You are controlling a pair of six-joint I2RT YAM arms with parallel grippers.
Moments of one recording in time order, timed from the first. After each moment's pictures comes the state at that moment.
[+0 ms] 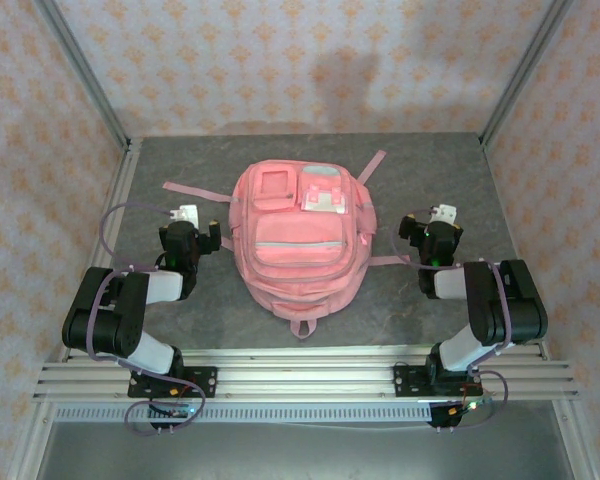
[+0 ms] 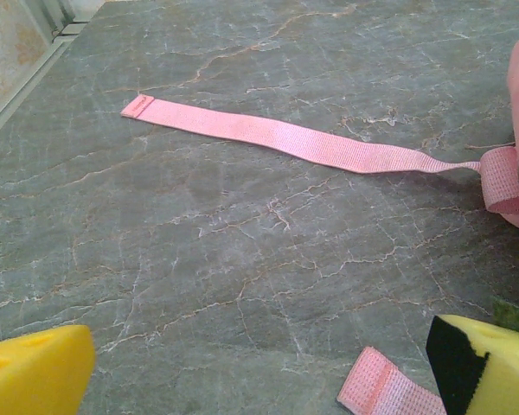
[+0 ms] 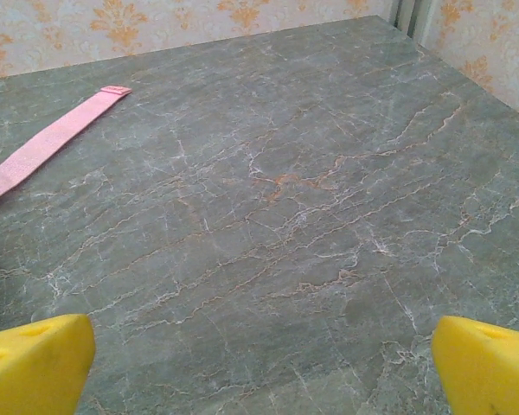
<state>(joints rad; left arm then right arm) -0.05 1.51 0.41 0.62 -0.26 -0.05 0.03 1.56 0.39 0.79 0.22 0.16</state>
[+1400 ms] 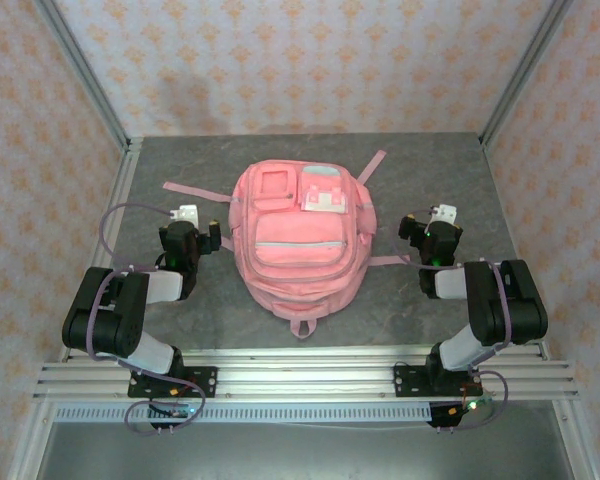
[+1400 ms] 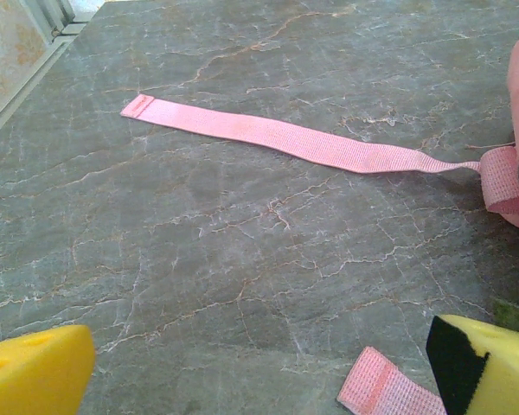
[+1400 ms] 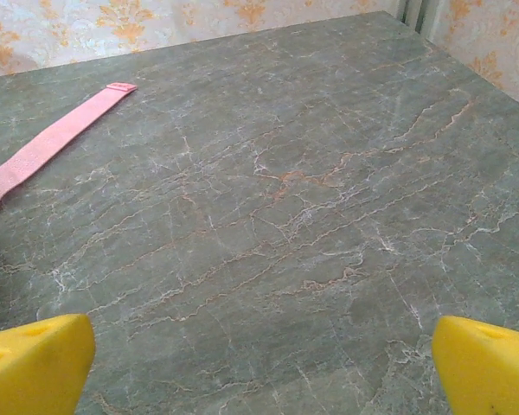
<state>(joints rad) -0.05 1.51 0.41 0.62 -0.26 -0.05 0.02 1.56 0.39 0.79 0.19 0.16</state>
